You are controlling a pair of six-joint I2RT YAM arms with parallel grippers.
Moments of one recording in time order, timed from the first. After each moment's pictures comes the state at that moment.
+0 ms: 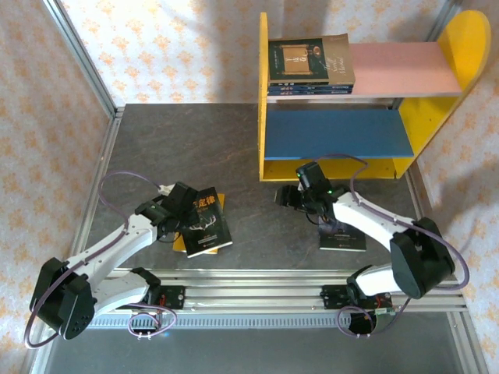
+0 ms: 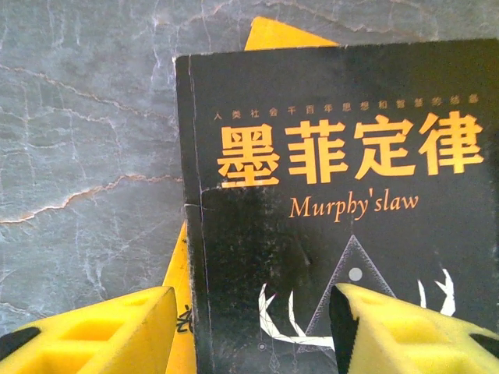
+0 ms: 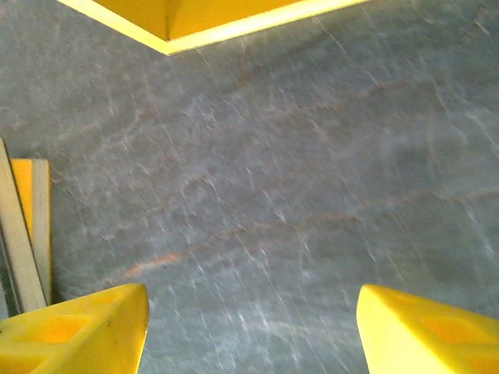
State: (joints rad) left arm -0.47 1.10 0.66 -0.73 -0.28 -0.78; right arm 0.53 1.39 0.81 -0.37 -0.13 0.68
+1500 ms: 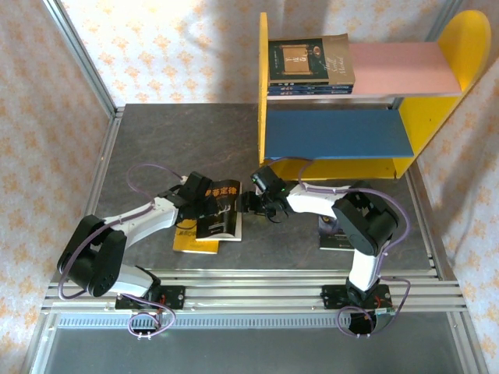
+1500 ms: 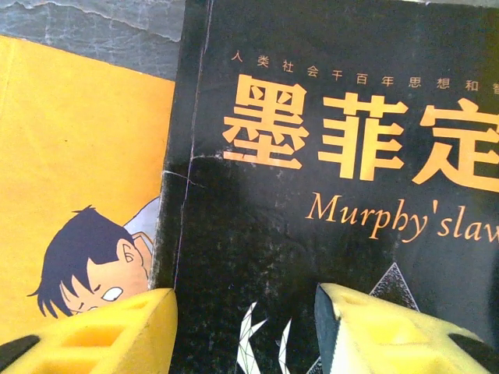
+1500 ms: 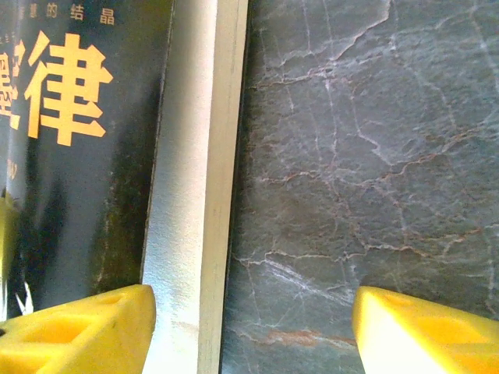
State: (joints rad) left arm -0.46 1.42 0.71 -0.38 -0.08 -0.71; right arm 0.75 1.82 1.03 -0.20 -0.27 0.77
